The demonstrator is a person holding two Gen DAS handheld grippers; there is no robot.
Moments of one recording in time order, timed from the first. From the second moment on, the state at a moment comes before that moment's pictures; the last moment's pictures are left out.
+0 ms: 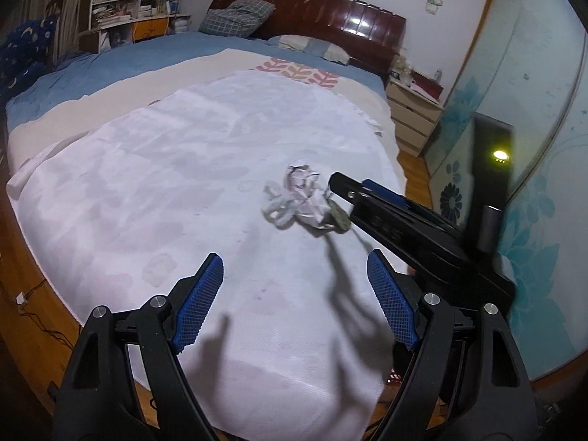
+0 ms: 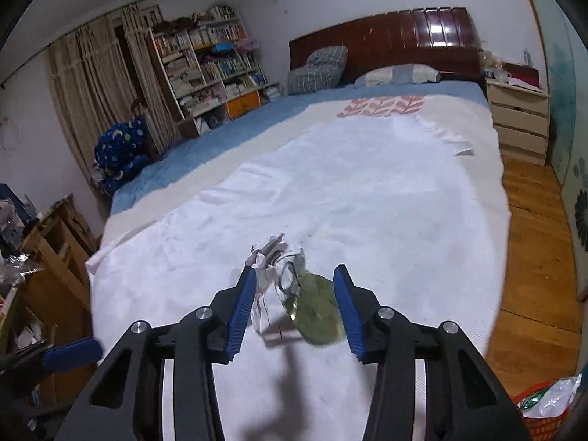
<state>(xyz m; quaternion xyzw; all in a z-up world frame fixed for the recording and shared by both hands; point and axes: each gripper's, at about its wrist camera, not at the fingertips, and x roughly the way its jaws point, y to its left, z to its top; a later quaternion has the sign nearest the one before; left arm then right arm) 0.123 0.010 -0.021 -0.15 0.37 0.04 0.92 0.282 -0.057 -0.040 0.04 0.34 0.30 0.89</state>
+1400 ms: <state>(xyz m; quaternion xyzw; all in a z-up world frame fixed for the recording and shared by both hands) 0.211 0.046 -0.065 -0.26 0.38 0.04 0.89 0.317 -0.124 -0.090 0.15 0.44 0.32 0.83</state>
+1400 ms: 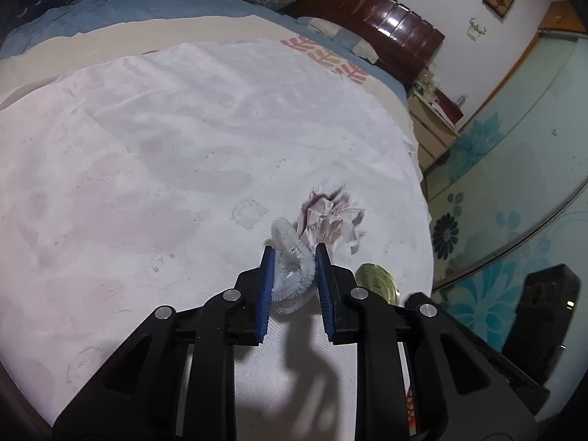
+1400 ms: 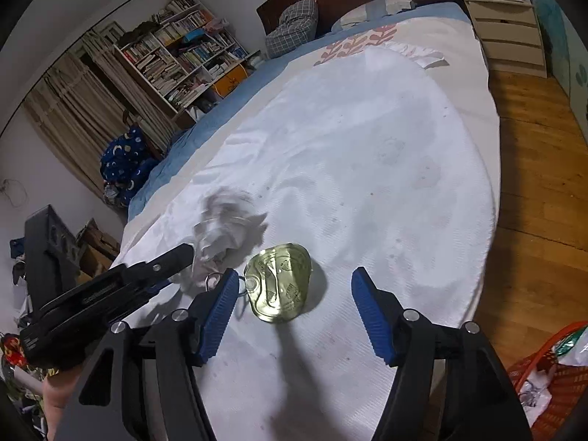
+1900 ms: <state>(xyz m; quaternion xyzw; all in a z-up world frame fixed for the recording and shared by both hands) 0.195 0.059 -0.047 -0.30 0.36 0.03 0.88 0.315 -0.097 -0.089 0.14 0.44 0.33 0.82</state>
